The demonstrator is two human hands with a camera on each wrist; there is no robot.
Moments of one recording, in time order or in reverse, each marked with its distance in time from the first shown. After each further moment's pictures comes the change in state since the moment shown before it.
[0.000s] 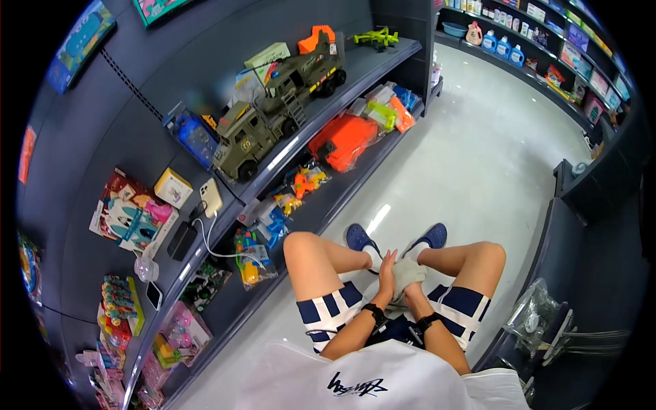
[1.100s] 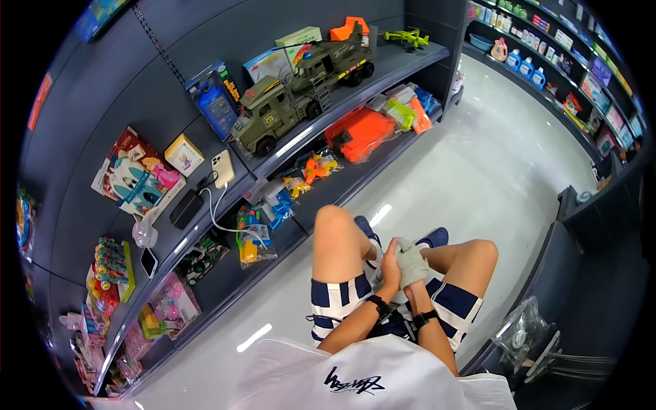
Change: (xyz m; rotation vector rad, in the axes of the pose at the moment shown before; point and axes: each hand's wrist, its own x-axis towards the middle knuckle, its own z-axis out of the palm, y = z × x) left_hand -0.014 0.069 0.019 0.133 0.238 0.178; right_hand 0.005 -0.033 -0.008 0.522 -0.030 -0.266
